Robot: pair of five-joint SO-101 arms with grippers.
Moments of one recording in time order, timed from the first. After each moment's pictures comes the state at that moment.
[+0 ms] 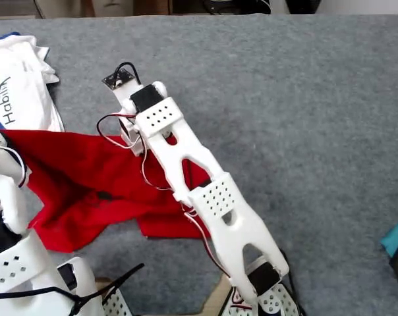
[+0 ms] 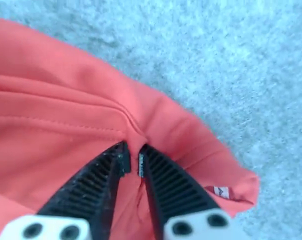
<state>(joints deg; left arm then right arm) -33.9 -61.1 34.3 60.6 -5.8 -38.7 63.2 -70.0 101.1 -8.6</state>
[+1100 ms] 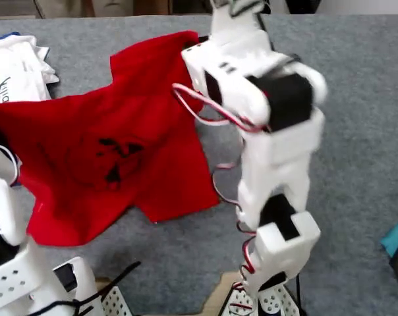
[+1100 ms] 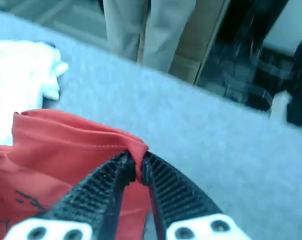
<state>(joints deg) -32.5 -61.2 24.2 58.2 -5.5 -24.1 11.7 -74.2 101.4 -2.0</state>
